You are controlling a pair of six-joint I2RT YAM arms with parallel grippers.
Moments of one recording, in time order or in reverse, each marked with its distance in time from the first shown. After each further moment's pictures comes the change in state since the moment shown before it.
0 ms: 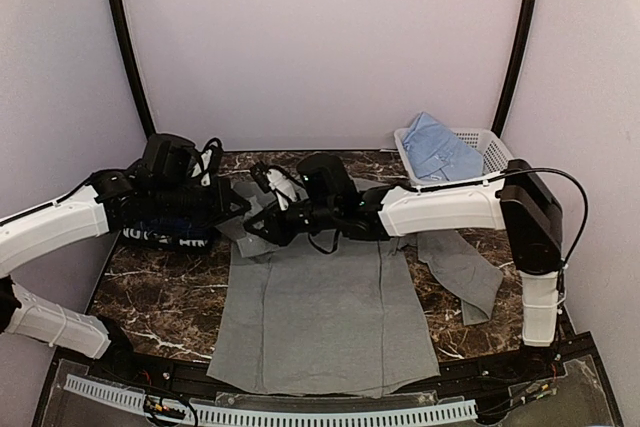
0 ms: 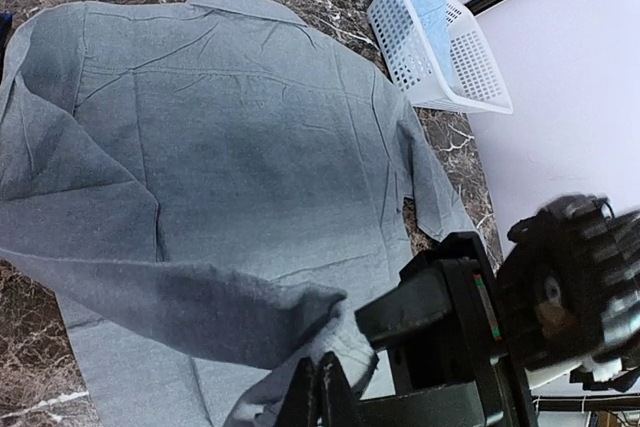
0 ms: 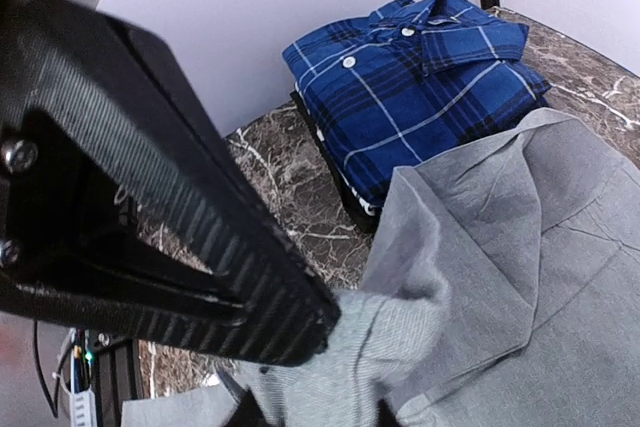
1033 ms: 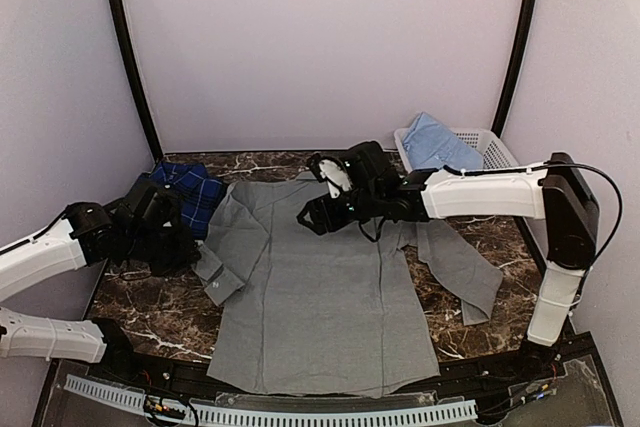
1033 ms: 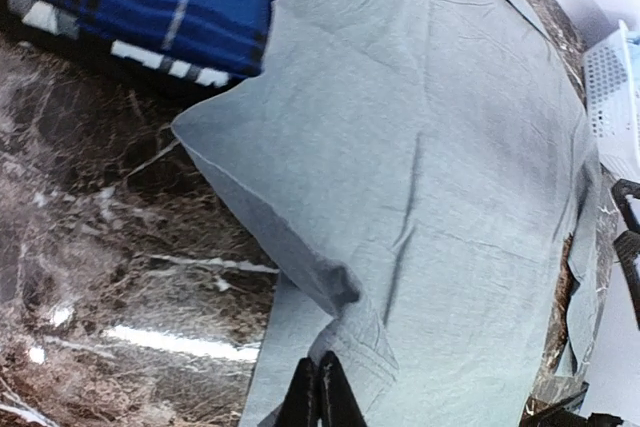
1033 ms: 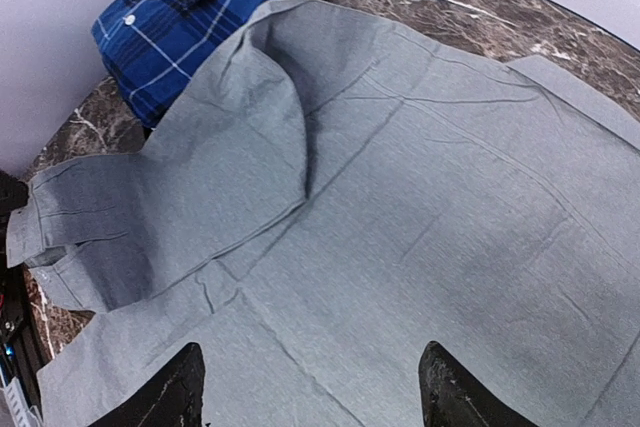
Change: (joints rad) left arm 0.000 -0.233 -0.222 -0.363 -0.296 -0.290; right arm -0.146 -0.190 -0.162 -0.272 0.204 0.007
